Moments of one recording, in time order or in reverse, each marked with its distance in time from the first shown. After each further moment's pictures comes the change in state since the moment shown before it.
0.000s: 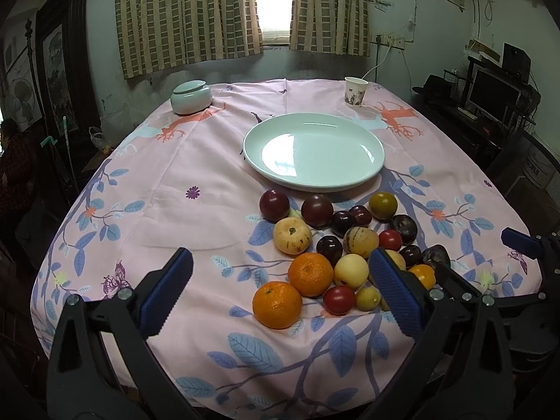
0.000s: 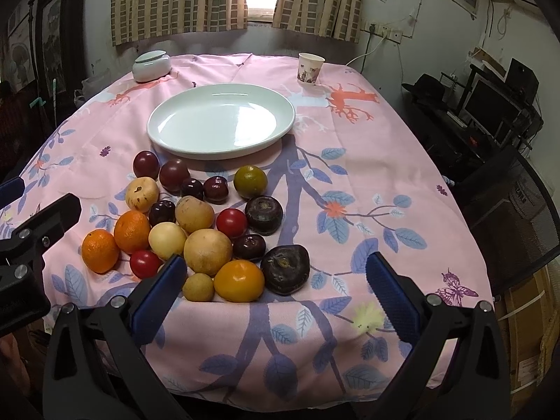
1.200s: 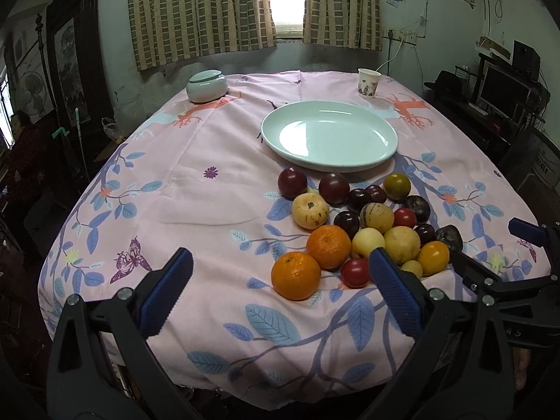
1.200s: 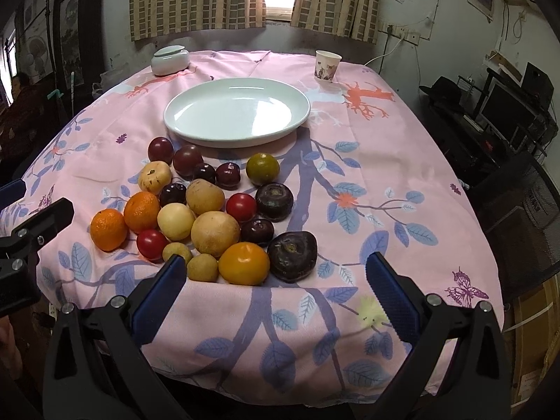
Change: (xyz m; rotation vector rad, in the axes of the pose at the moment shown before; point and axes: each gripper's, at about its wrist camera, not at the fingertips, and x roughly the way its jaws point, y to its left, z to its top) left arm -0.008 0.014 -0.026 -0.024 0.029 0.045; right arm 0.002 -0.009 -0.019 -0.038 0.001 0.083
